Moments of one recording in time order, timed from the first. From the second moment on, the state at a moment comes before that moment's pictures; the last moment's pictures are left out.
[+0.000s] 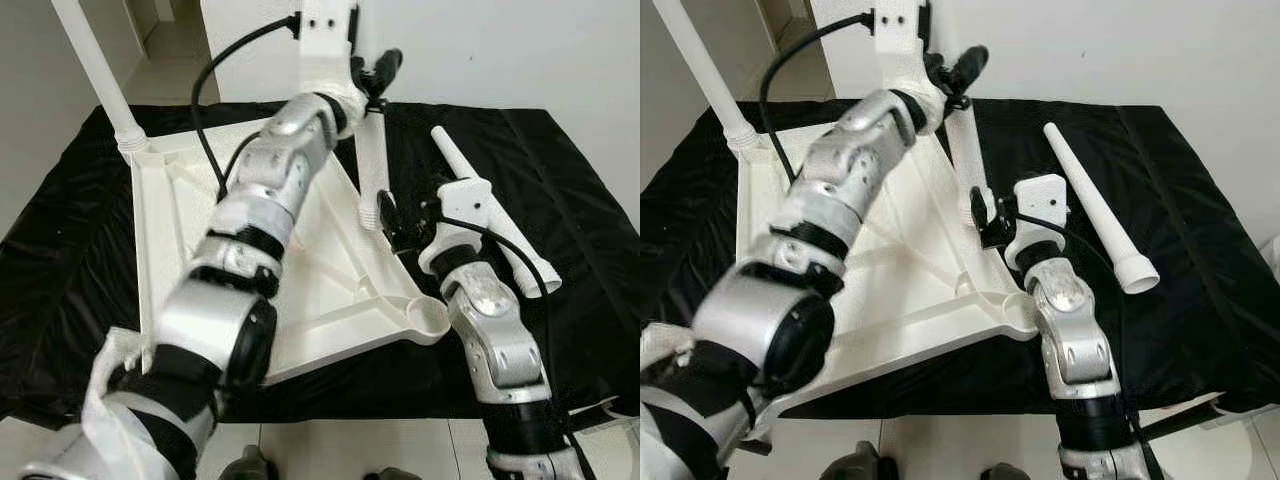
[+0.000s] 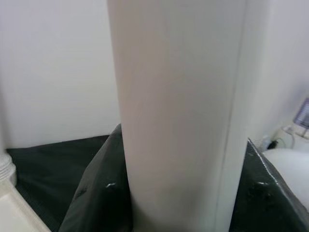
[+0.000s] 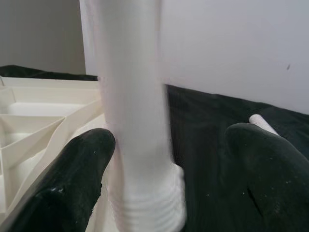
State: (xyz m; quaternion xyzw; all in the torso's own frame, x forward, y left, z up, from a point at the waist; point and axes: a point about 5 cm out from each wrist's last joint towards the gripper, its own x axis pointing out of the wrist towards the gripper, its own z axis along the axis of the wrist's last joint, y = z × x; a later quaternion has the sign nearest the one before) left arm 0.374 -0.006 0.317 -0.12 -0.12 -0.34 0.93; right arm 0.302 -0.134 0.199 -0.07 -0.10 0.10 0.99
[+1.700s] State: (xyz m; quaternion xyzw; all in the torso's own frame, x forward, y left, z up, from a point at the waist) left arm 0.329 -0.030 0.334 -0.08 -0.15 -0.38 0.91; right arm 0.332 -0.126 0.216 -0.09 -0.11 0.11 0.98
